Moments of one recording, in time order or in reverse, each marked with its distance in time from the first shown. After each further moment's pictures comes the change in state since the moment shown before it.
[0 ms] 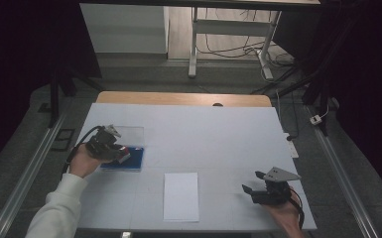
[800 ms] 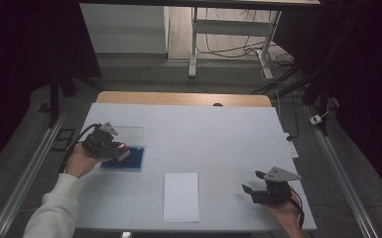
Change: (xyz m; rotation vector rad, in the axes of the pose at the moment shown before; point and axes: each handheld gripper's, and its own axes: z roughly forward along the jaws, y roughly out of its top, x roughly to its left) left arm -0.002 0.000 -0.016 -0.053 0.004 0.009; right arm 0.000 0.001 -0.001 -0.007 -0.001 0.002
